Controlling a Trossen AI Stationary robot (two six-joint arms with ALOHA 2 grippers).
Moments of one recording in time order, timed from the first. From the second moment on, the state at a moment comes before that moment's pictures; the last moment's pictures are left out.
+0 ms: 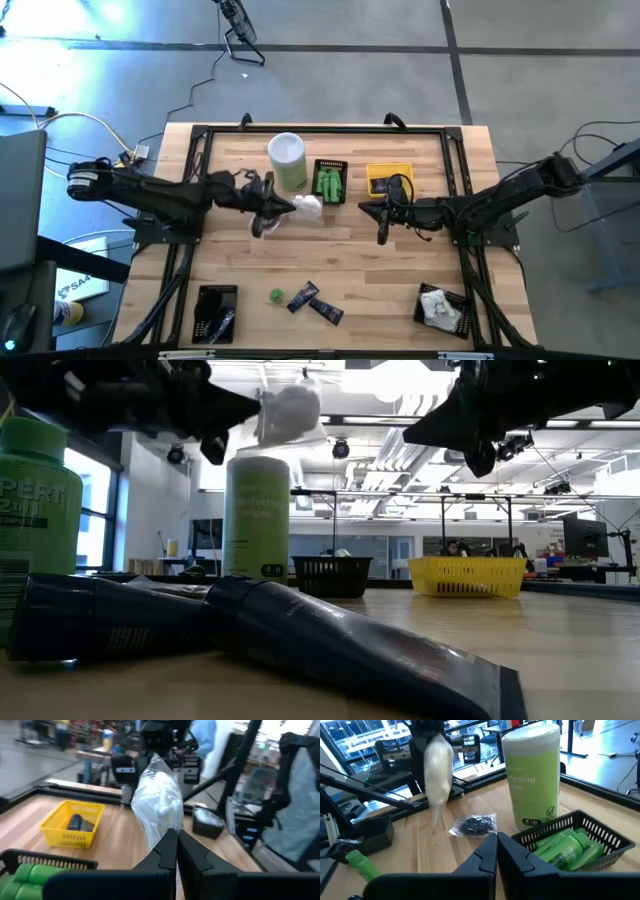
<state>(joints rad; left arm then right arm) 0.07 1.10 0.38 0.77 0.19 -0.20 0.22 1.17 0.45 0.52 0.50 0.38</state>
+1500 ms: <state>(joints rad) 0.14 1.10 0.46 0.62 0.32 0.02 0.21 1.56 0.62 0.87 0.40 0.25</state>
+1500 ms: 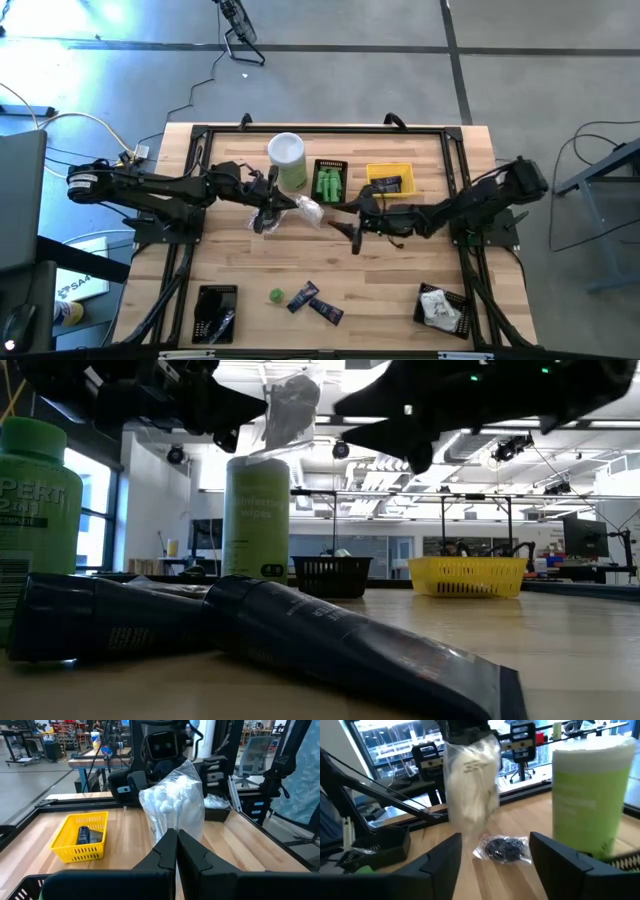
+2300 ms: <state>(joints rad) 0.14 1.11 0.46 0.62 0.31 0.03 0.18 1.68 0.73 0.80 0.31 0.32</state>
